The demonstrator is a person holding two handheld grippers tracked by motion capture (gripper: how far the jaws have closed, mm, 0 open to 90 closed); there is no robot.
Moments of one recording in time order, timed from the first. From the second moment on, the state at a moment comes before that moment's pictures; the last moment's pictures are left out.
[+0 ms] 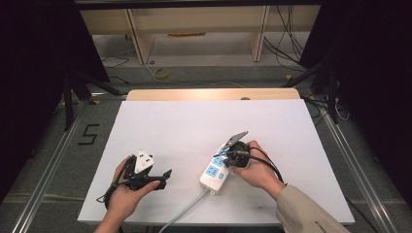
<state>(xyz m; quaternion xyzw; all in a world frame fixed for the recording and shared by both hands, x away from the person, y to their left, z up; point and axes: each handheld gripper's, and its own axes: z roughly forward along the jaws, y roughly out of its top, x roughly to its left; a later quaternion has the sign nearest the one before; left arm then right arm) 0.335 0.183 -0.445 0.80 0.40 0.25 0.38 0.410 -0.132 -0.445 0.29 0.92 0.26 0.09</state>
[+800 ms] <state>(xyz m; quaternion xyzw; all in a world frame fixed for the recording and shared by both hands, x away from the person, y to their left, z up) 0.335 0.183 -0.445 0.80 0.40 0.25 0.38 0.410 -0.132 -0.445 0.29 0.92 0.26 0.09</state>
